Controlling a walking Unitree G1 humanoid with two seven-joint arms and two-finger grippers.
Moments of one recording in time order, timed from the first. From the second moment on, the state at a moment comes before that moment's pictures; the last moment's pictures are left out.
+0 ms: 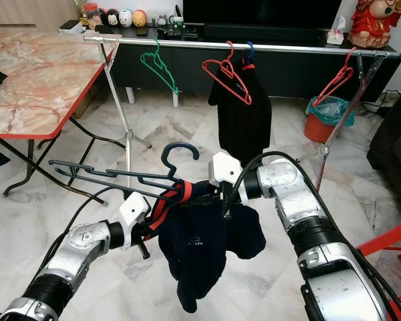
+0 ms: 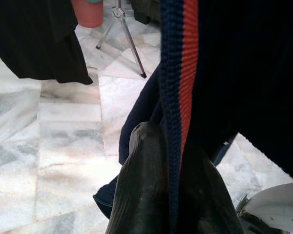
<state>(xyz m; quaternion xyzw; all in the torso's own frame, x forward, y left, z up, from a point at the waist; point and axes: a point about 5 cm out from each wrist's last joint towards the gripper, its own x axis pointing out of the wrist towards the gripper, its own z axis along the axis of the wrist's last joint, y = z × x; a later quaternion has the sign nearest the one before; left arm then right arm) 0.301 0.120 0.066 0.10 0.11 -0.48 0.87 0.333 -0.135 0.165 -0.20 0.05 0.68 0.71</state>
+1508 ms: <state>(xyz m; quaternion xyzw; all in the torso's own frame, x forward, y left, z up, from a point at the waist) 0.295 0.140 0.065 0.15 0.09 -0.39 0.91 0.316 -0.217 0.140 -0.11 0.07 0.60 0.79</state>
